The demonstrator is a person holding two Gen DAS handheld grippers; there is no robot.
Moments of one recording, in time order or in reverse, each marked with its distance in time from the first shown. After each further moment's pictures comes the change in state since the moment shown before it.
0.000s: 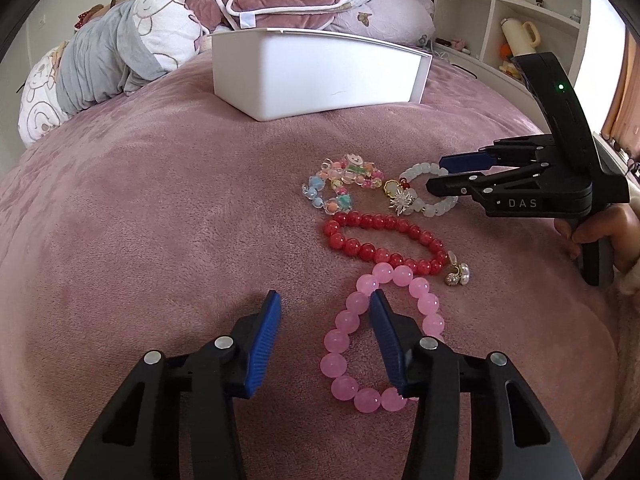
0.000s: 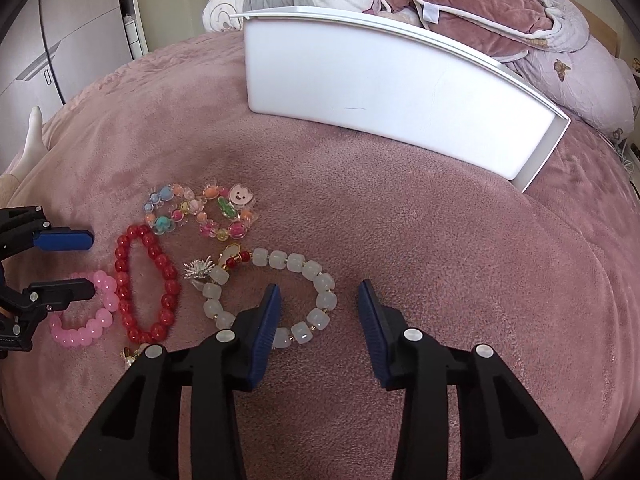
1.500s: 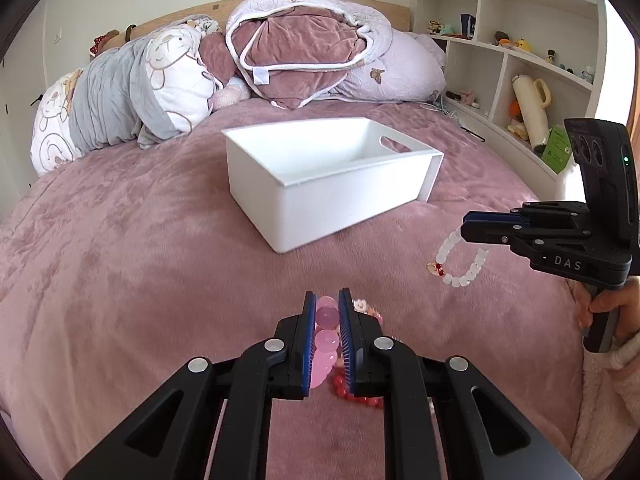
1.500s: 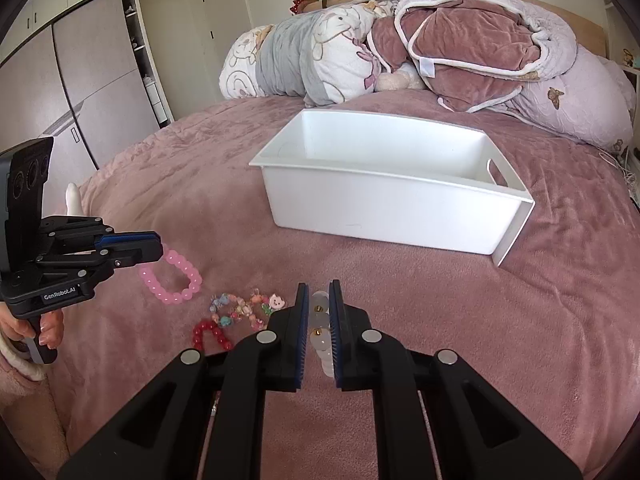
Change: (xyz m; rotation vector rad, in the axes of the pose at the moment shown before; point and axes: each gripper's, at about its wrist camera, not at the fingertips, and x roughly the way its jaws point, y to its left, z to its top) left arm -0.049 0.008 0.109 -0.042 -0.144 0.024; right arm -0.100 -0.026 0.063 0.072 -0.217 0.126
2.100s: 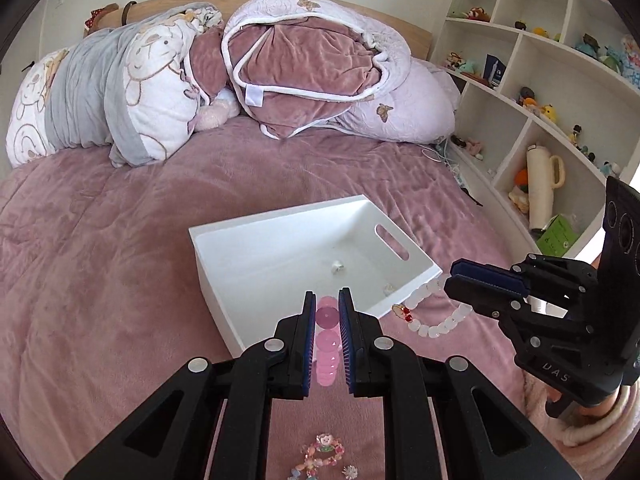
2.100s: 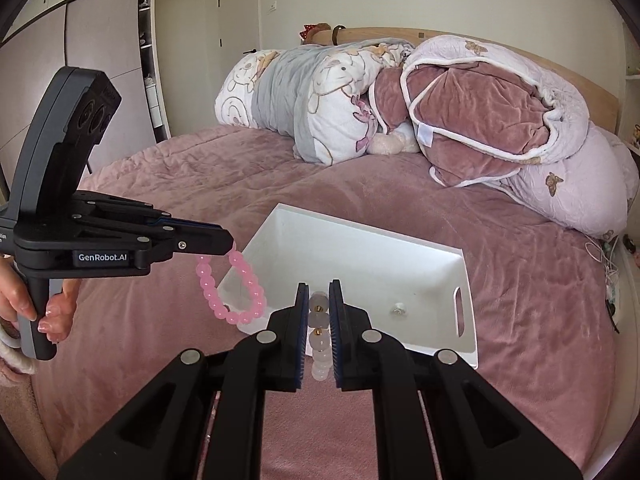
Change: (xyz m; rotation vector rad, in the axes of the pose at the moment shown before) left arm 0.046 0.020 0.165 -0.129 0.023 -0.100; right arm 0.003 -0.019 0.134 -0.133 -0.051 -0.068
